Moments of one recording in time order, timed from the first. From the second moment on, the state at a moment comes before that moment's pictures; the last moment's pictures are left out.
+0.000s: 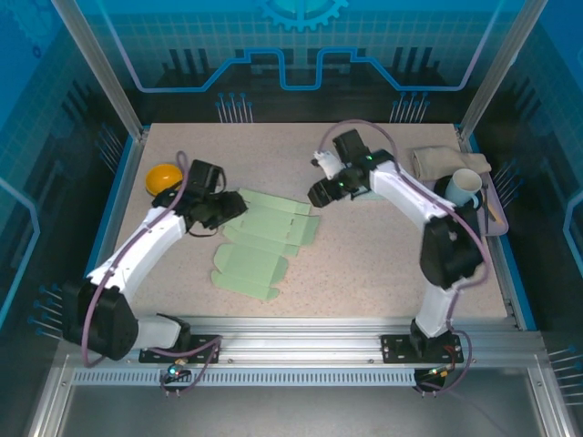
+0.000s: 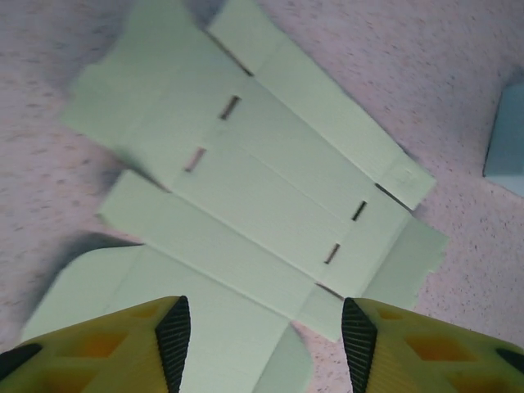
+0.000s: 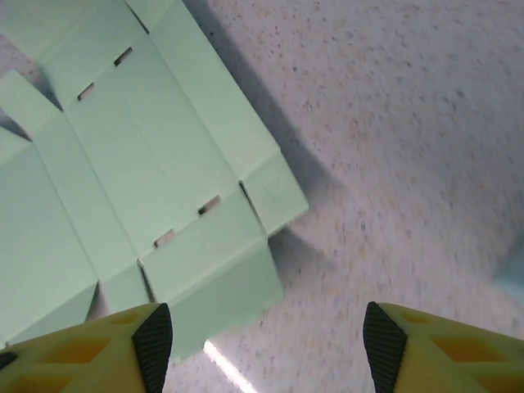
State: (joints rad) left arm -0.23 1.30 1.06 -0.75 0.11 -0.74; right arm 0.43 1.91 1.61 -0.81 -0.33 -0.16
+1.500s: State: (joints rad) left arm -0.14 1.13 0.87 -0.72 0.28 -0.69; right arm 0.51 2.67 2.48 -1.31 -0.66 -0.53
